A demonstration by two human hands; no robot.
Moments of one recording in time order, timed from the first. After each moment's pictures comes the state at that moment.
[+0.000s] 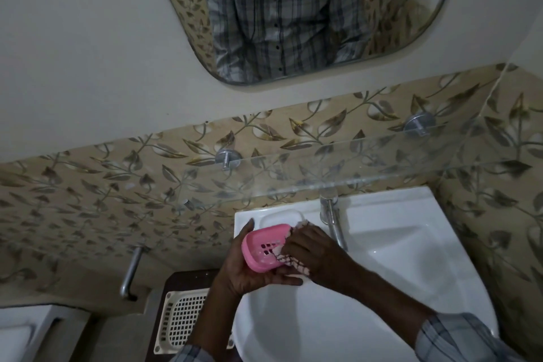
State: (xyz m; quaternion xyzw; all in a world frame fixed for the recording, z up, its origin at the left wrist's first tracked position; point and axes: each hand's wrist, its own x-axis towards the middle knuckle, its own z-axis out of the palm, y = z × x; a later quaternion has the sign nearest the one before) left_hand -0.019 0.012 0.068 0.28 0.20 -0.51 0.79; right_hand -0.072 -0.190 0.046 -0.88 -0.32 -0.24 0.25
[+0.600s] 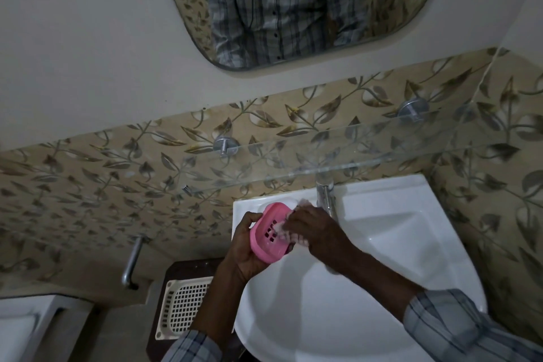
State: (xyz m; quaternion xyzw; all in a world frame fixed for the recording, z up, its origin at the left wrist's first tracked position) left_hand -0.031 -0.005 0.077 0.37 0.20 -0.41 0.81; right_hand -0.068 -0.197 0.048 -0.88 -0.27 -0.26 0.29
